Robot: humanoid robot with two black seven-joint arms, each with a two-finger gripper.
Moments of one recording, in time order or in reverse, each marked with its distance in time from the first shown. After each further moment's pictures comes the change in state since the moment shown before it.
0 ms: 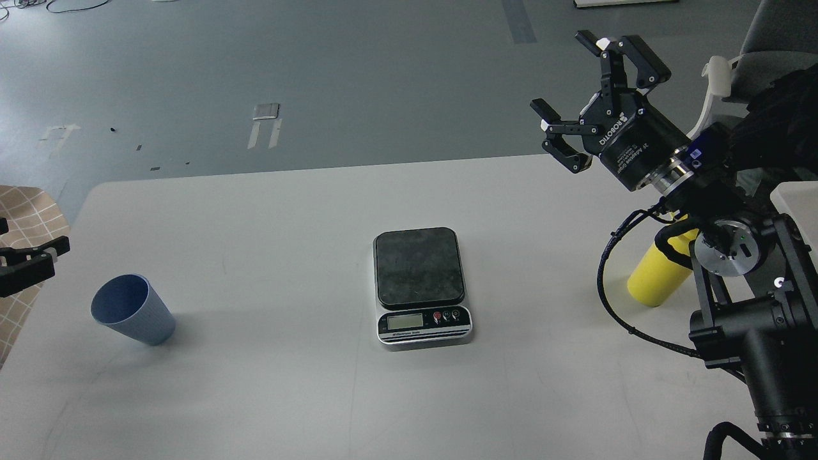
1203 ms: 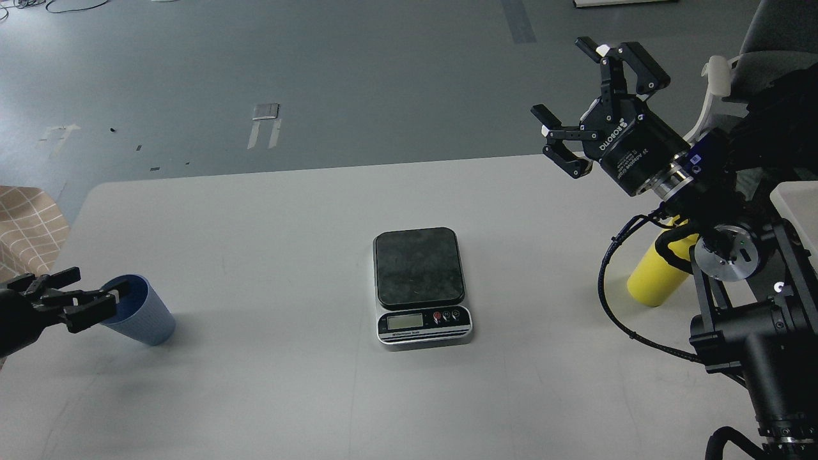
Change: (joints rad) left arm 0.109 -0.207 0.001 0.139 -0.018 -0.003 0.000; right arm -0.017 0.000 0.000 0.001 -0.002 0.001 0.000
